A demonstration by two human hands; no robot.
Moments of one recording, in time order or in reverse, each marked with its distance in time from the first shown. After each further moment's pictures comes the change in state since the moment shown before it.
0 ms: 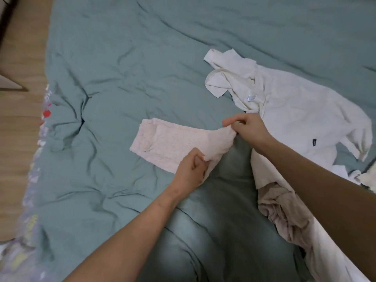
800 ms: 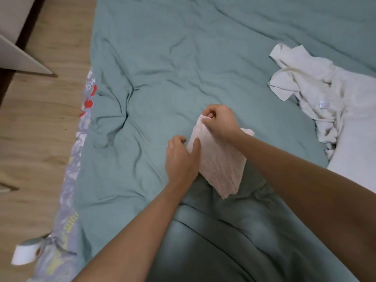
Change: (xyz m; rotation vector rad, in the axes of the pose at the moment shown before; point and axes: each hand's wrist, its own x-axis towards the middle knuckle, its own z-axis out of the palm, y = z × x) left_hand 0.041 -0.046 -0.156 0.400 0.557 -0.163; right_hand 0.082 -0.072 0.229 -0.275 -0.096 -0.133
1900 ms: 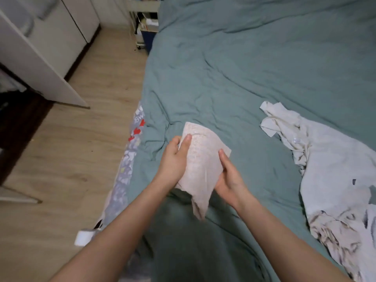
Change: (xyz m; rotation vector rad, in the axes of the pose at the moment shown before) left_hand -0.080 0.049 -0.233 -0.501 -0.091 0.202; right_hand -0.205 -0.167 -0.009 1.462 -0.149 0.420
